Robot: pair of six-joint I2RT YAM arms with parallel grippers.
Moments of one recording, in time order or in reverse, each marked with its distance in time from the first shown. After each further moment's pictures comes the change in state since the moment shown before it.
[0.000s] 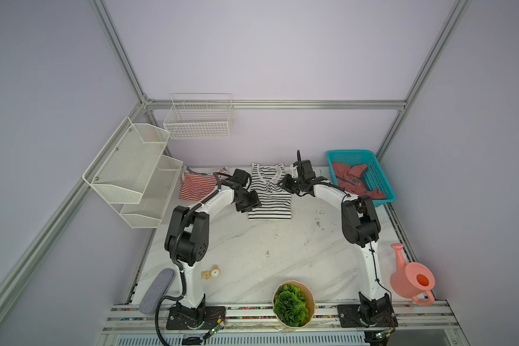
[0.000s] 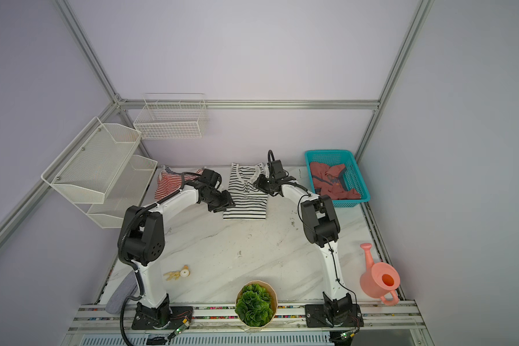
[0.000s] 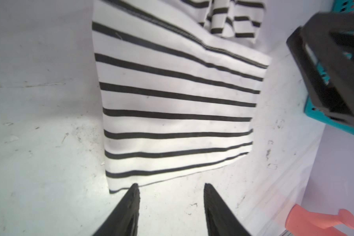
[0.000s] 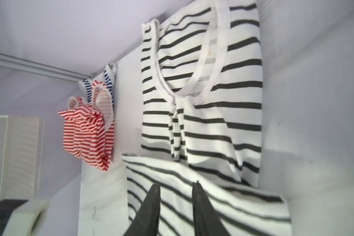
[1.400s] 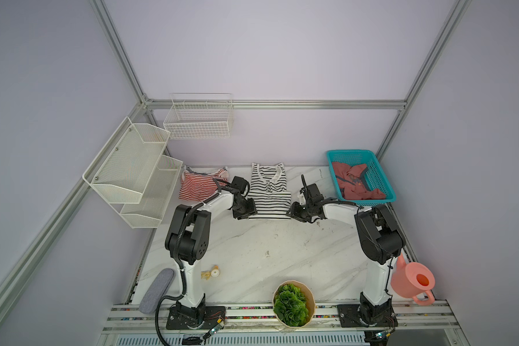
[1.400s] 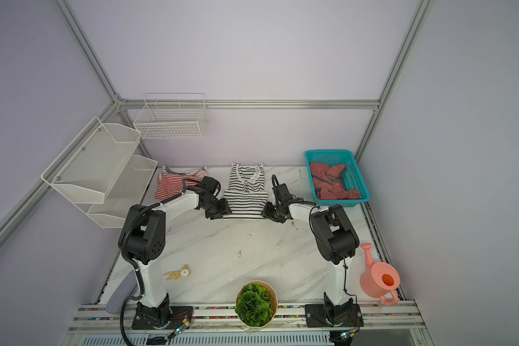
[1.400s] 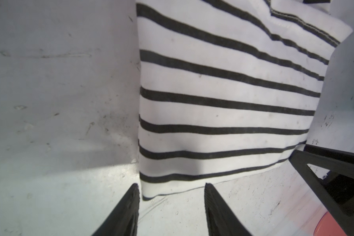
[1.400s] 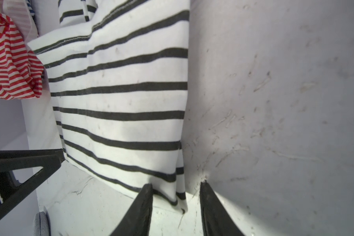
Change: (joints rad) left arm 0.017 0.059 -0.115 0.049 -0.031 0.033; right arm 0.037 -0.254 -0.547 0.017 0.037 -0.058
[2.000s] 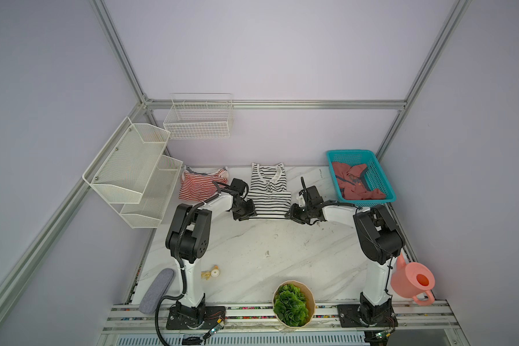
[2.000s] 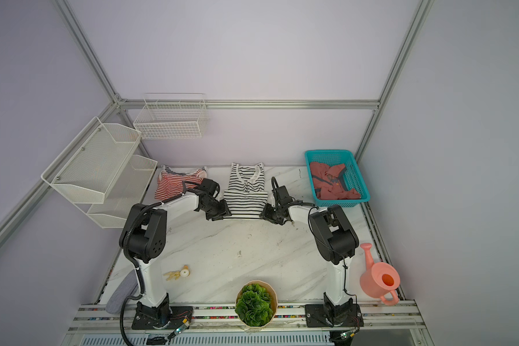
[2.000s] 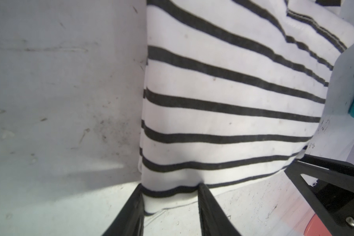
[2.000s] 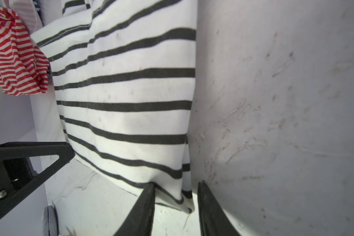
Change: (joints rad) left arm 0.012 0.014 -0.031 0.052 0.038 -0.024; right arm 0.006 0.003 -0.034 0.051 -0.031 0.027
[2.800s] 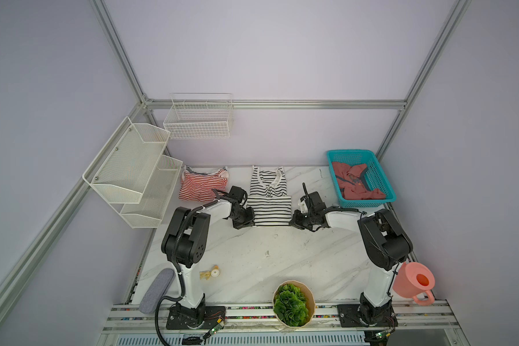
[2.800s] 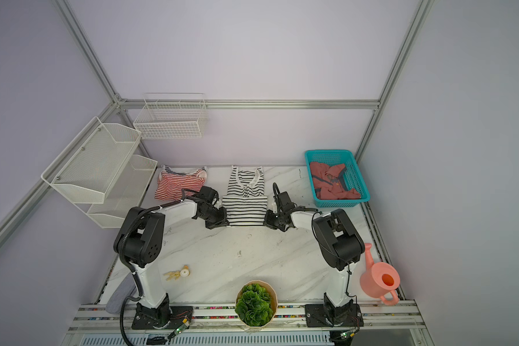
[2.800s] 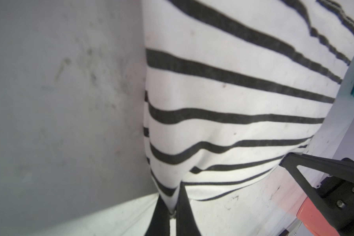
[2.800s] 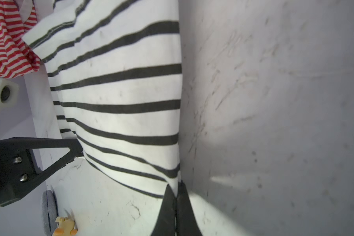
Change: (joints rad) left arm -0.021 -0.094 -0.190 0.066 0.061 -0.026; right arm 0.019 -0.119 -0.160 0.022 -0.013 -0.001
